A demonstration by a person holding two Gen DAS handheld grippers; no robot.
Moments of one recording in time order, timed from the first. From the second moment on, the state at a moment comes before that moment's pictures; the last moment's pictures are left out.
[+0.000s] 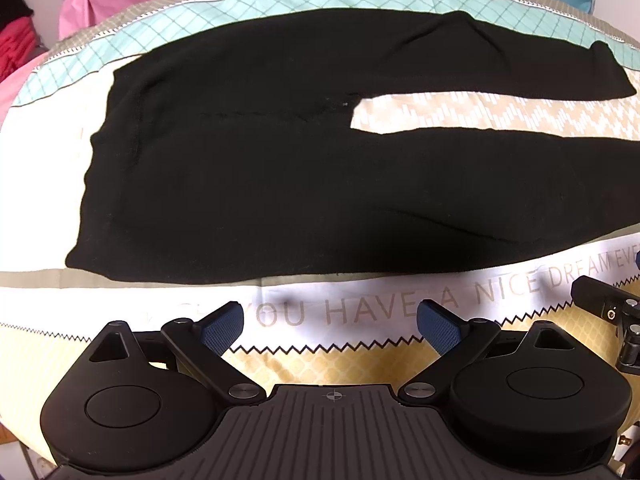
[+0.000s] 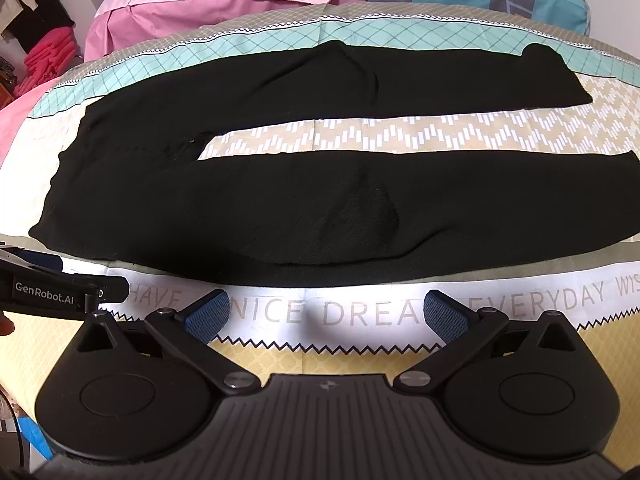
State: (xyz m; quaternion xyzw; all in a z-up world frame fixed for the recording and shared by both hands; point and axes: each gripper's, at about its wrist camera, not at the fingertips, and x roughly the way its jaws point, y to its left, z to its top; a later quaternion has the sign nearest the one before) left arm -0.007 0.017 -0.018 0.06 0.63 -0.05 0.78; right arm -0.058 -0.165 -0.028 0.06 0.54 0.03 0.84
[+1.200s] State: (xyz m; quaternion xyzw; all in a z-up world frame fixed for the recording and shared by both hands) left arm -0.019 0.026 -0.016 0.07 0.62 -0.04 0.78; right arm -0.062 -0.155 -0.027 0.05 0.54 0.05 0.84
